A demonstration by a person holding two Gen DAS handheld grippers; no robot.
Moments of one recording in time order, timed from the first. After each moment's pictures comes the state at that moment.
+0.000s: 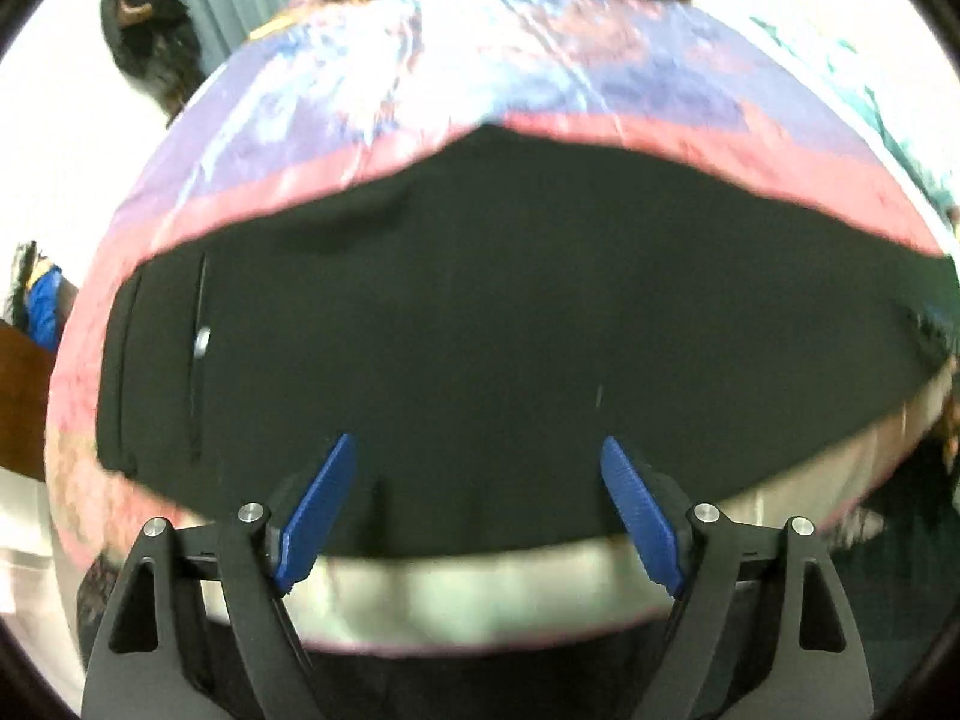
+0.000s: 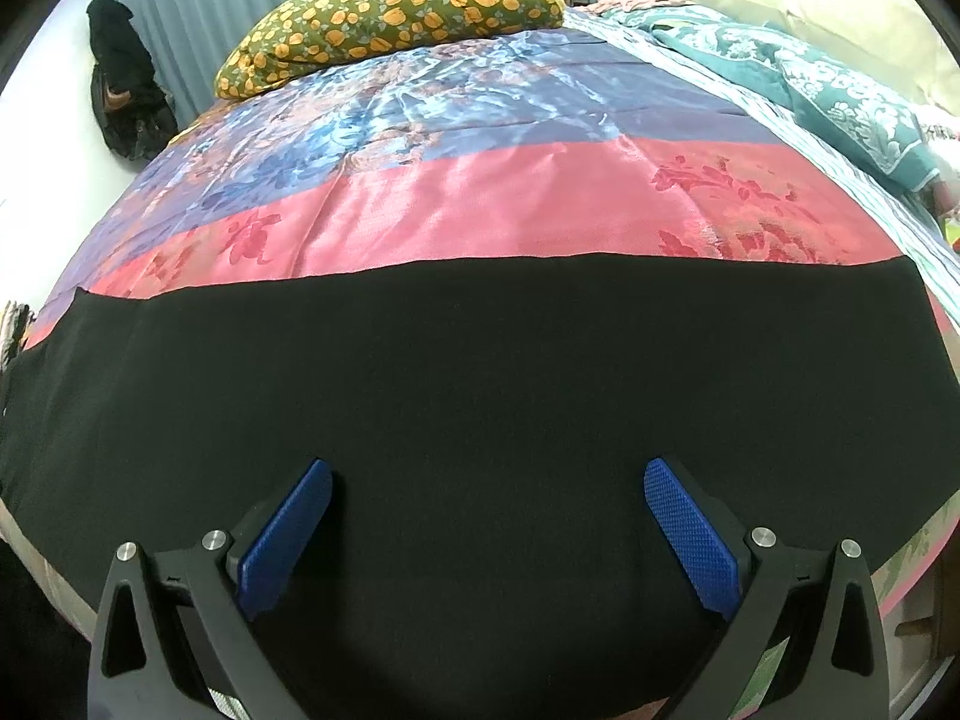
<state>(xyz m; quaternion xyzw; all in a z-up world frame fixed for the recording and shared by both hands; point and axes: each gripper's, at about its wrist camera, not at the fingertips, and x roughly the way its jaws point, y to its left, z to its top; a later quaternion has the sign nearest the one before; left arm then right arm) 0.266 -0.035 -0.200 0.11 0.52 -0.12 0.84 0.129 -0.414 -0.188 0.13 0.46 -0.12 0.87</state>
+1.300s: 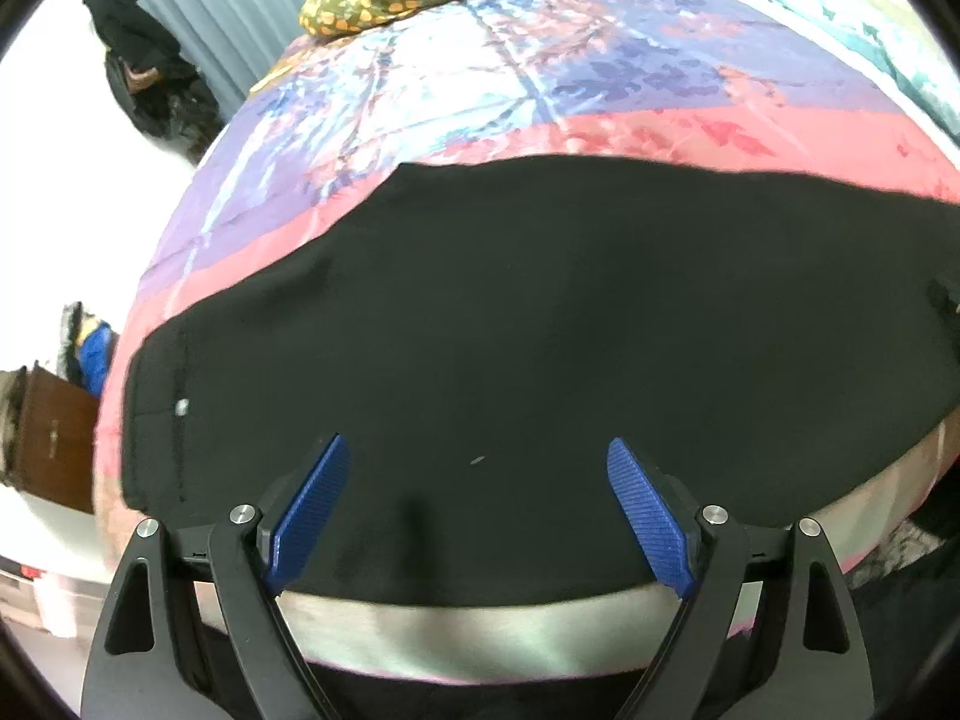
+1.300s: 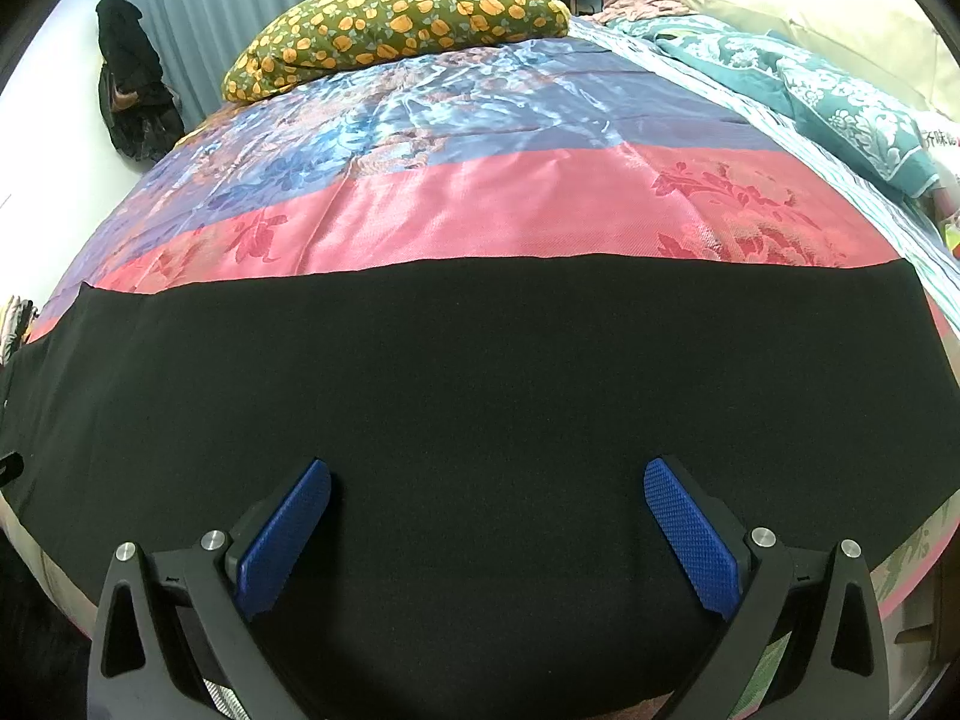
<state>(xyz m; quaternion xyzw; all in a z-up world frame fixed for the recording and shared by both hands) 0.248 -0.112 -0.210 0.19 0.49 -0.07 0.84 0.122 -0.411 -0.188 0.12 0.45 -0.11 0.88</state>
